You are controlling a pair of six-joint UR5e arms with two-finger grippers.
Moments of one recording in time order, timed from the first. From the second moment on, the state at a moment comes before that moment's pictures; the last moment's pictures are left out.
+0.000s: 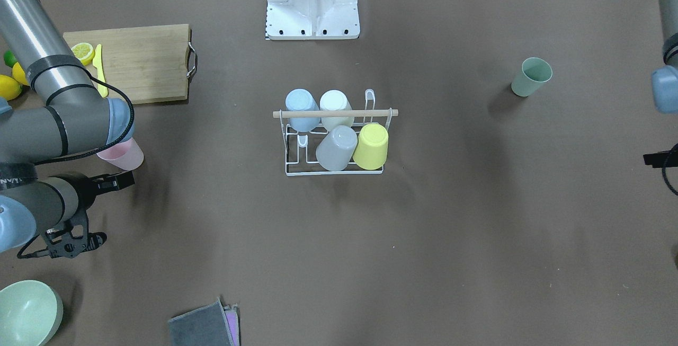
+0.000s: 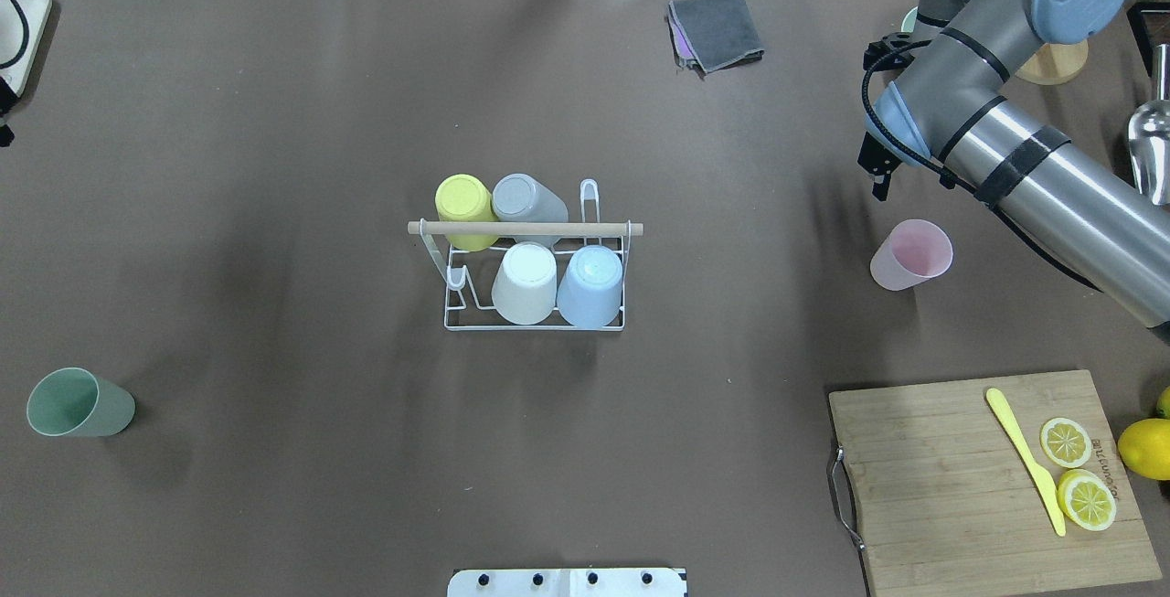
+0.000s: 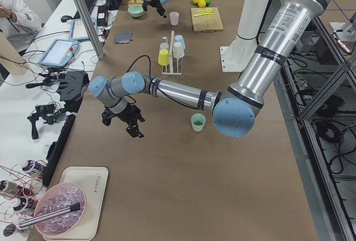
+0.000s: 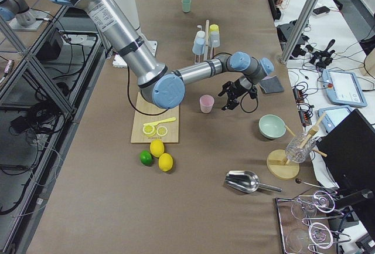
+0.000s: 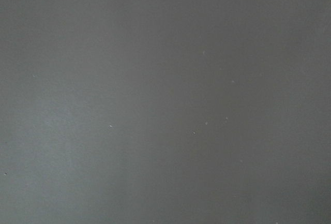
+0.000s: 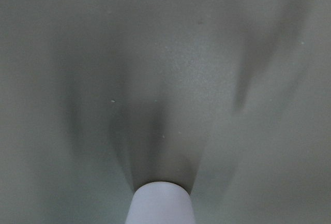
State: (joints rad) left arm -1.29 -2.05 -1.31 -1.01 -2.33 -0.08; right arm 1.02 -0.87 1.14 -2.15 2.41 -0.02
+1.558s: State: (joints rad) left arm -1.04 -2.07 -1.31 -0.79 -2.38 0.14; right arm 0.94 -0.86 1.05 -2.25 2.46 -0.06
